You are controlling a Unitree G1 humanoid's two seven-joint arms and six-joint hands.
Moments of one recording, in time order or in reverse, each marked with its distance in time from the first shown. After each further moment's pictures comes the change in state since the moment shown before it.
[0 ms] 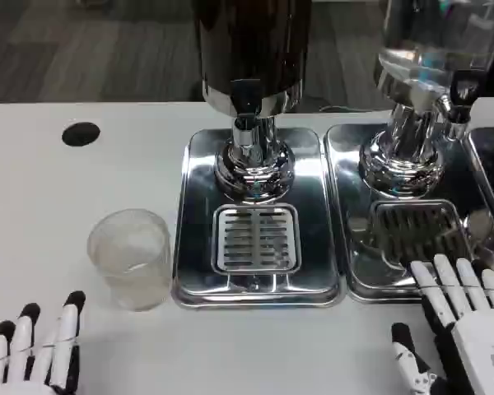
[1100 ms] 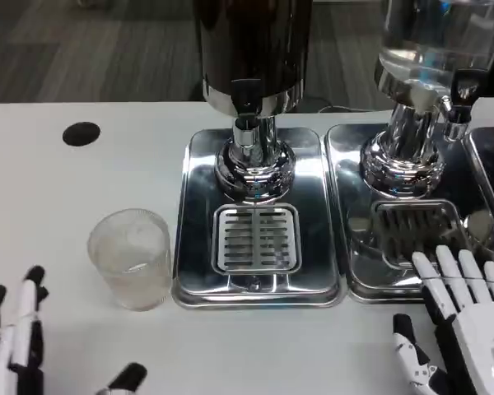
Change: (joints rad) left arm -0.053 -0.013 0.081 0.011 -0.223 -0.150 -0.003; right arm 0.008 0.012 -0.001 -0.047 -0.004 0.032 0.006
